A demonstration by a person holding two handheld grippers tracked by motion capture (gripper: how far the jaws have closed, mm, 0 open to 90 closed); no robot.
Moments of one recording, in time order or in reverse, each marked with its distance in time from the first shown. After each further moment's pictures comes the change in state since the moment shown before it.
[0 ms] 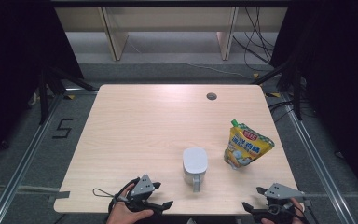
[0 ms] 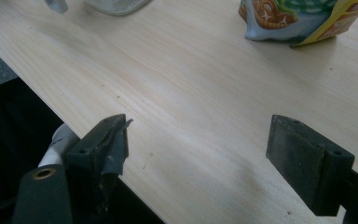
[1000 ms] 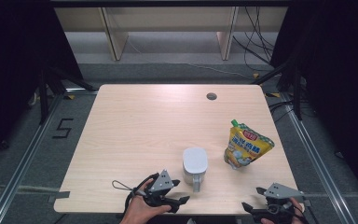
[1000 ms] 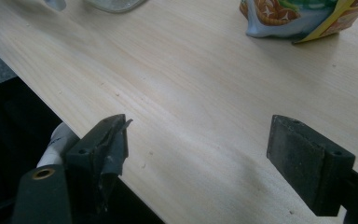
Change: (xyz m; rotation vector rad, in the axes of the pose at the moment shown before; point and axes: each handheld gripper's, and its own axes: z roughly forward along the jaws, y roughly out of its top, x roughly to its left) left arm -0.022 0.034 0.037 -0.022 -0.068 0.054; right arm 0.000 -0.001 0.001 0.005 -0.005 0.000
